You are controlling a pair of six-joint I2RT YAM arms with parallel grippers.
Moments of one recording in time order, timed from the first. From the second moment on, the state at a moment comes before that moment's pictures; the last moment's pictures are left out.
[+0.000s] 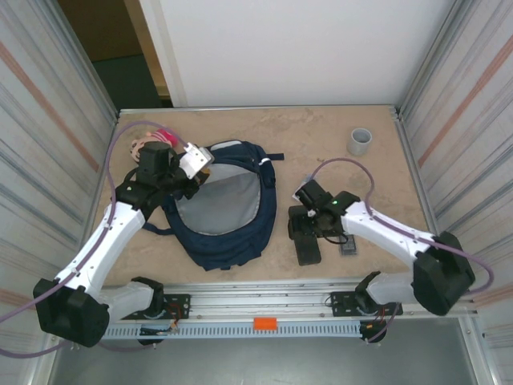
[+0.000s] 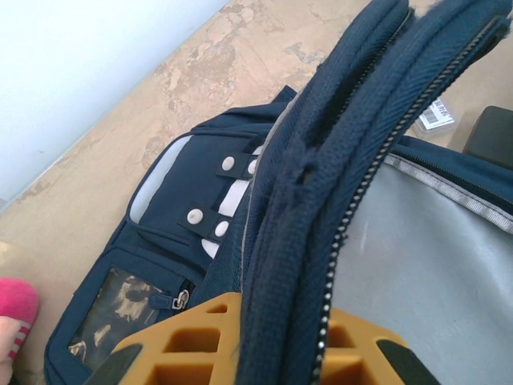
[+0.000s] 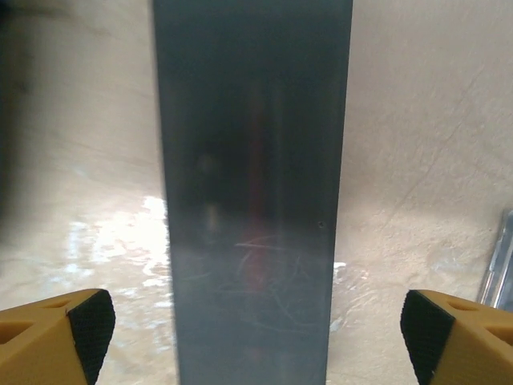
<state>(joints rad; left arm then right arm) -0.31 1.12 0.99 -0.46 0.31 0.49 0.71 1.34 0.84 -0.85 0.06 0.58</state>
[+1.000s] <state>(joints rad) -0.28 1.10 0.97 -0.44 0.37 0.36 0.80 1.18 0.90 -0.72 0.11 0.38</state>
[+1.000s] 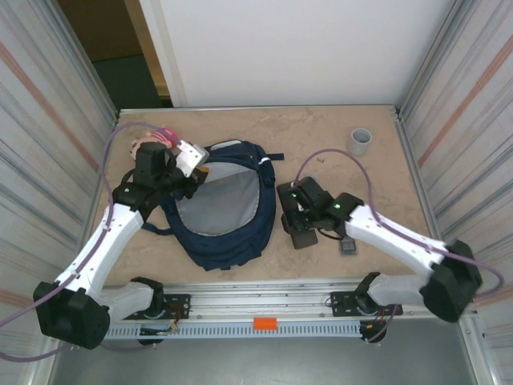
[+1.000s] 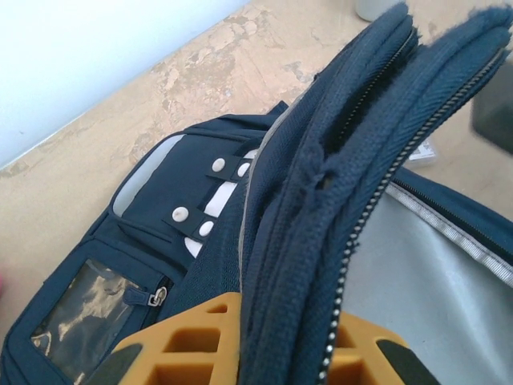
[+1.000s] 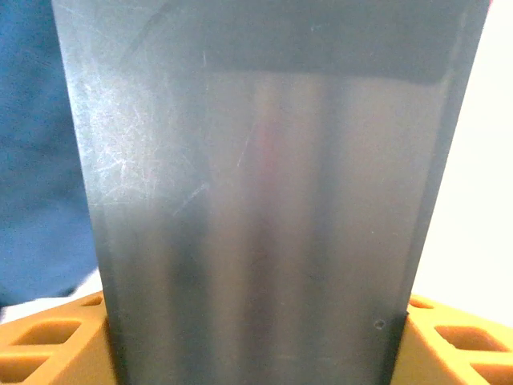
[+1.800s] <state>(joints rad) -0.22 1.11 0.99 -0.43 0.58 0.23 0.97 1.64 1.26 -0.40 0.01 -0.98</state>
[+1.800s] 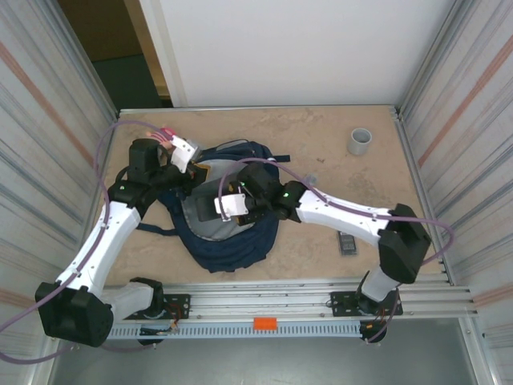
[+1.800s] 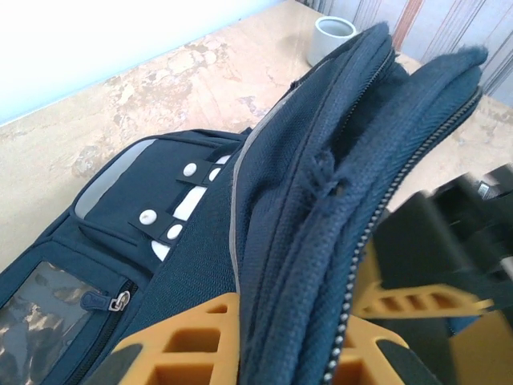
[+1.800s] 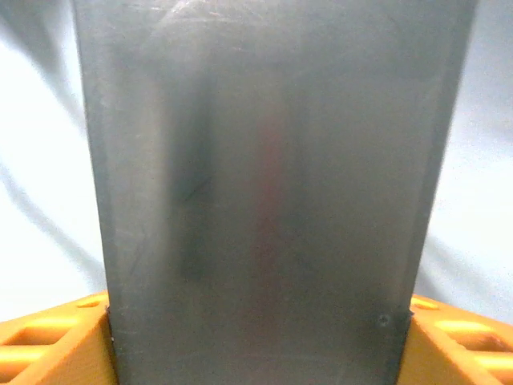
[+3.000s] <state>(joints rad) -0.21 1.11 0.99 -0.38 0.63 0.19 0.73 1.11 0.98 -0.49 0.03 -0.04</state>
